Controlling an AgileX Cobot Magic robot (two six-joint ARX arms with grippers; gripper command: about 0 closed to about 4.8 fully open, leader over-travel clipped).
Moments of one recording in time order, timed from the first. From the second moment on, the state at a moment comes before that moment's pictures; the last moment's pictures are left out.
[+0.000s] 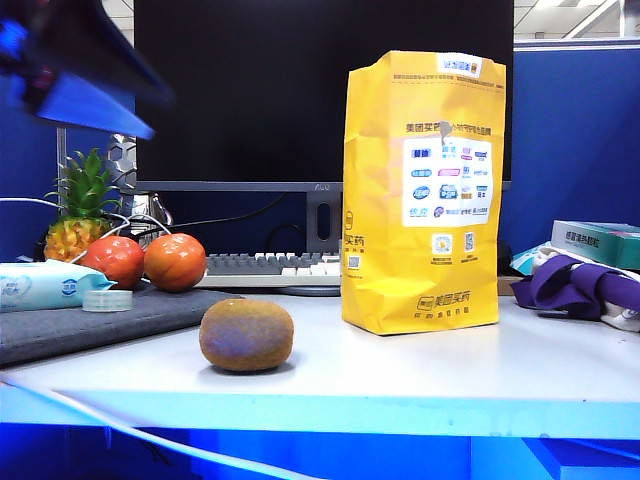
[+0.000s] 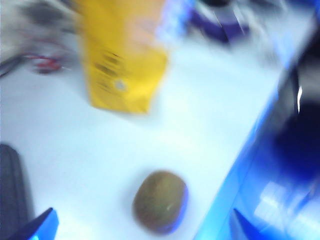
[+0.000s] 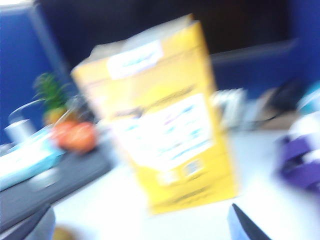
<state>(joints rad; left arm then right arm) -0.24 1.16 0.82 -0.31 0.70 0.49 0.21 0.16 0.21 0.01 -0.19 0.28</state>
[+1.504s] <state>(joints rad) -0.64 1.52 0.88 -0.25 0.15 0.73 0.53 0.57 0.22 0.04 -0.62 0.45</state>
